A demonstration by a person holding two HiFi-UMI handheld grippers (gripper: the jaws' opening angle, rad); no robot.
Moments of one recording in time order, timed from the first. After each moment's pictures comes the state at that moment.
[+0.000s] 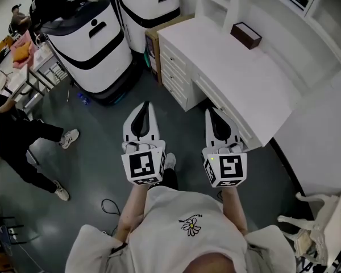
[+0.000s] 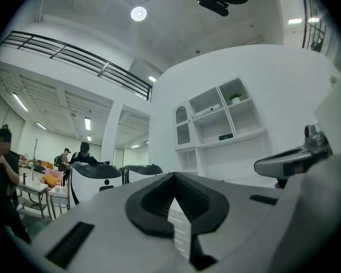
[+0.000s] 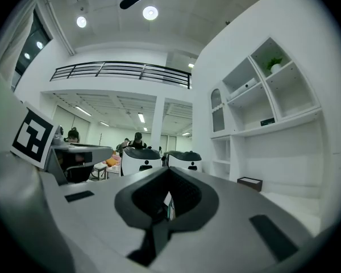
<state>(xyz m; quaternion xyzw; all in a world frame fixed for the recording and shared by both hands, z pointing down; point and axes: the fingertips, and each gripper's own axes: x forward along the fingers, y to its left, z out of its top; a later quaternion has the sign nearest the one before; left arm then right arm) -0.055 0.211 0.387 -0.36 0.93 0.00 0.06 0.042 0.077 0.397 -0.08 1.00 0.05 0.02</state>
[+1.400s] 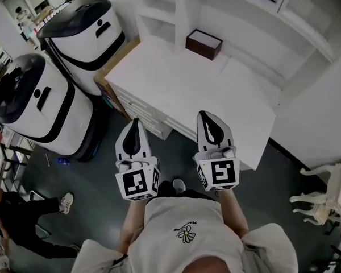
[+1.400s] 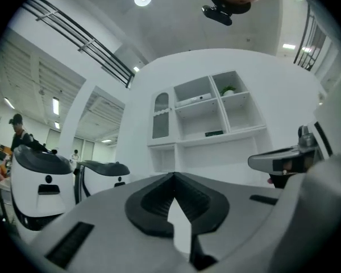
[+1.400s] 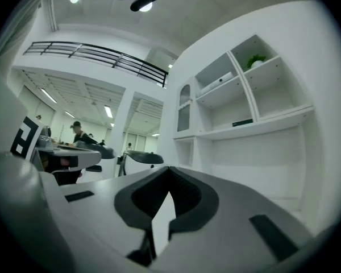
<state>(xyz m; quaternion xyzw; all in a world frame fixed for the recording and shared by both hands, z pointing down) -0.210 -0.008 0.391 -0.49 0.87 0.02 0.05 -0.084 -0.124 0.383 -0.25 0.96 0.07 0.02</state>
